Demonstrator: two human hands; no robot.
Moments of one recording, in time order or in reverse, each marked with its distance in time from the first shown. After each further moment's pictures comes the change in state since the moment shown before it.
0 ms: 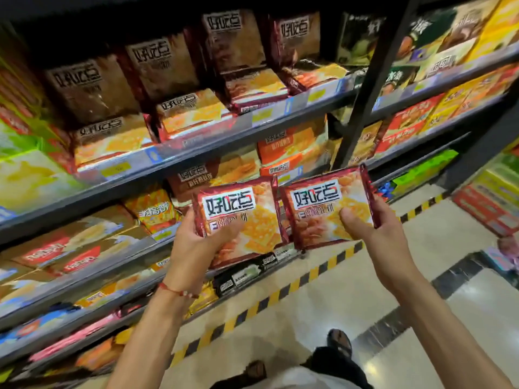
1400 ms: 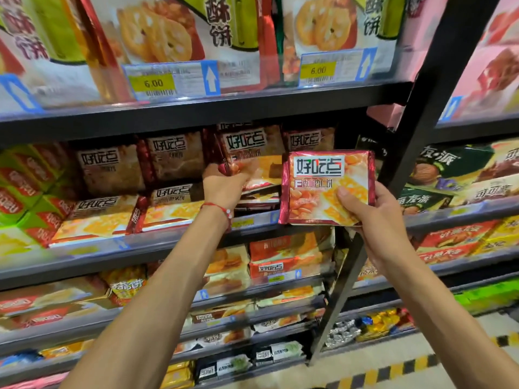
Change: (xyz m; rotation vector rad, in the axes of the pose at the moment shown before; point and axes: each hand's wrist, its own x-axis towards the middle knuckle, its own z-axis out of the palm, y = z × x) left_hand 0.219 0.146 0.152 0.068 0.549 0.262; right_hand 0.241 -0.132 -0.002 0.202 -0.285 -0.143
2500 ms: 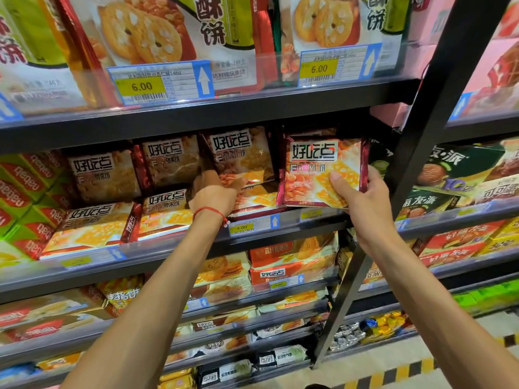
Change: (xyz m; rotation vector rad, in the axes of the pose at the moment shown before) left_hand 0.026 -0.012 -0.013 0.822 -0.067 -0.027; right_hand 0.038 0.006 0.020 -0.121 0.078 -0.080
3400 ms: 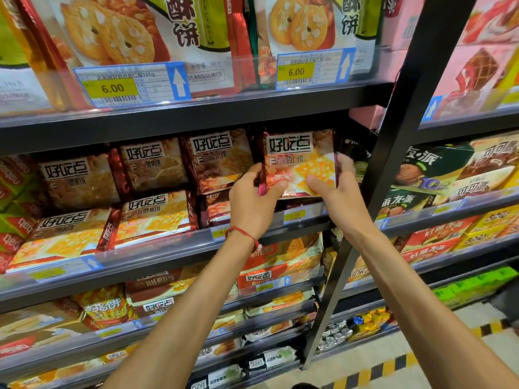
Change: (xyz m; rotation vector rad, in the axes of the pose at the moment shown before) left_hand -0.062 0.048 0.044 -0.619 -0.076 0.384; right_hand 0.021 0.005 -0.002 -0.298 -0.078 -0.090
